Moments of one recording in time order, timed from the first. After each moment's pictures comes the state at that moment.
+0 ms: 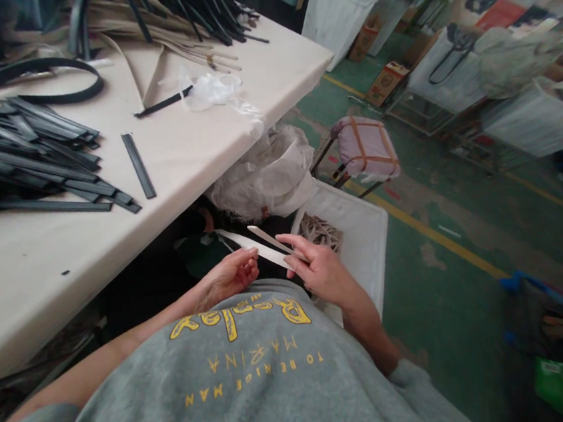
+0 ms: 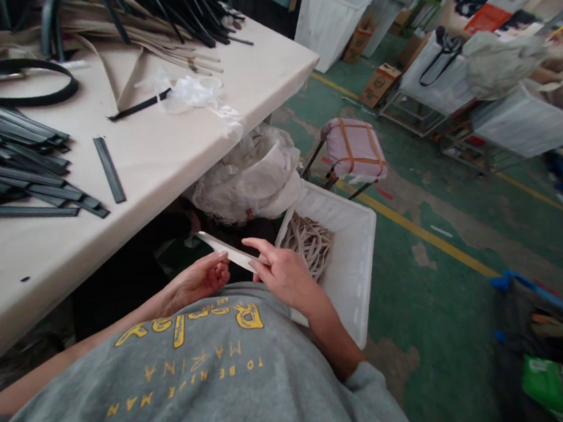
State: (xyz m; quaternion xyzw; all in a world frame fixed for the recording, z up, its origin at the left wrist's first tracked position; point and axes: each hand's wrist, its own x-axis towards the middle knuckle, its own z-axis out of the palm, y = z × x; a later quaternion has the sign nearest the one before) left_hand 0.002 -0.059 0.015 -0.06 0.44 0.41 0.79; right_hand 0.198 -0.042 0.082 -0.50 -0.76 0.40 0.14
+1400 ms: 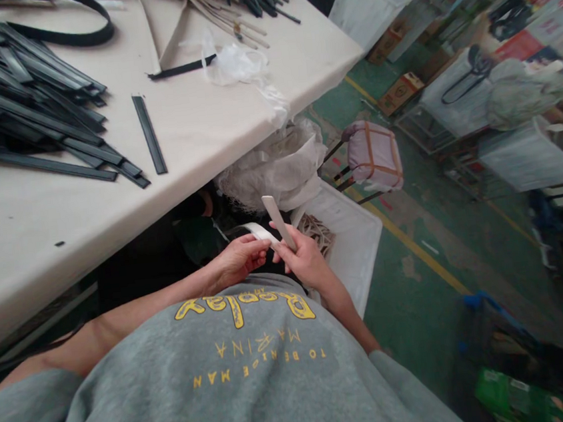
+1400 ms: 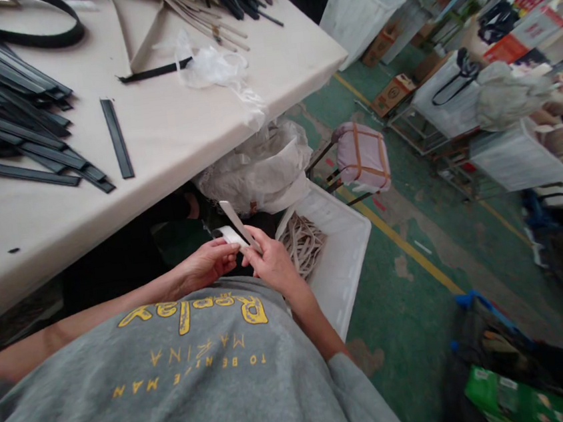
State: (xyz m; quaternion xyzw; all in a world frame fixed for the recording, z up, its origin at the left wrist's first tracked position) left_hand -0.001 -0.049 0.008 0.01 0.42 0.44 0.80; right_hand 0.178 -0.030 0.057 -0.50 -0.68 0.51 0.16
